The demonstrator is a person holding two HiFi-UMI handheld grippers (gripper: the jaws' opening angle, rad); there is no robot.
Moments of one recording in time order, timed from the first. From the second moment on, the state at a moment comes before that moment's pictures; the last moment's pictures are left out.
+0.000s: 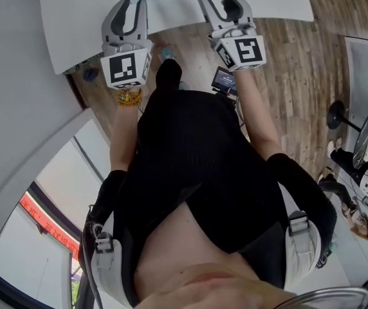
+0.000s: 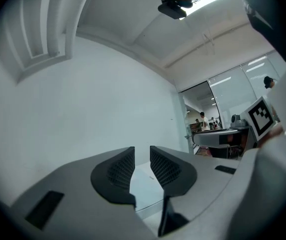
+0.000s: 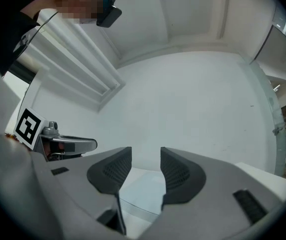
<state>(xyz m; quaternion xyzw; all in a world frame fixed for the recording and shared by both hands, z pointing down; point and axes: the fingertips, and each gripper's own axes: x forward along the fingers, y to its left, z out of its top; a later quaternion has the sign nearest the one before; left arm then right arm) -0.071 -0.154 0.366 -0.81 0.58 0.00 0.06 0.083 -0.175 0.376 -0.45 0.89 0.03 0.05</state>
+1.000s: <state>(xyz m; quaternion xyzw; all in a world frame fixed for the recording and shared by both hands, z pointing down) -0.098 0.026 0.370 -0.79 0.61 0.03 0.05 -0.011 0.026 0.380 -0.47 0.88 0.05 0.05</state>
